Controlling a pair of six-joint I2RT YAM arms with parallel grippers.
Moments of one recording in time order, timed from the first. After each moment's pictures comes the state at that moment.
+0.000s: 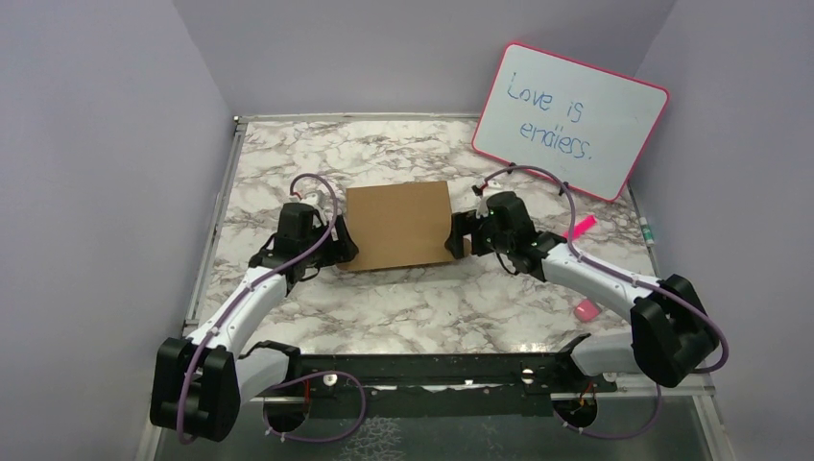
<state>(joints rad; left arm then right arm) -0.24 1.08 0.61 -0.27 0.18 -0.41 0.60 1.33 0.77 -0.06 -0.02 0.28</state>
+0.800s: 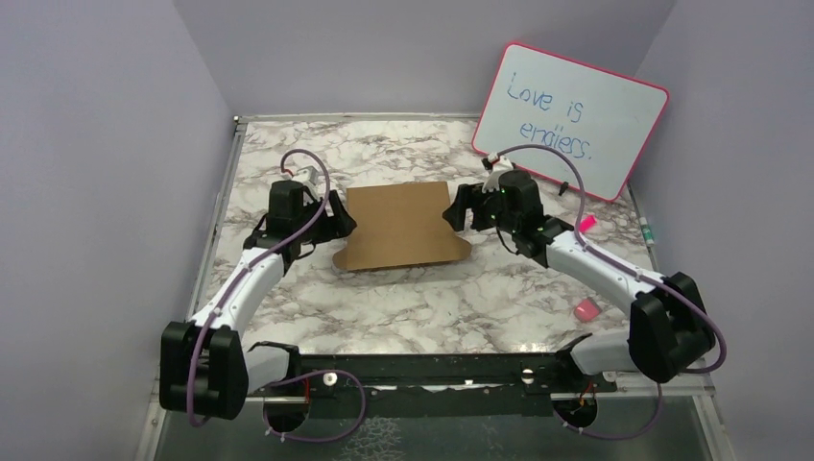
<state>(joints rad) -0.16 1.15 0.73 -0.20 0.25 -0.42 0.53 1.34 0.84 0.04 -0.11 0.32</state>
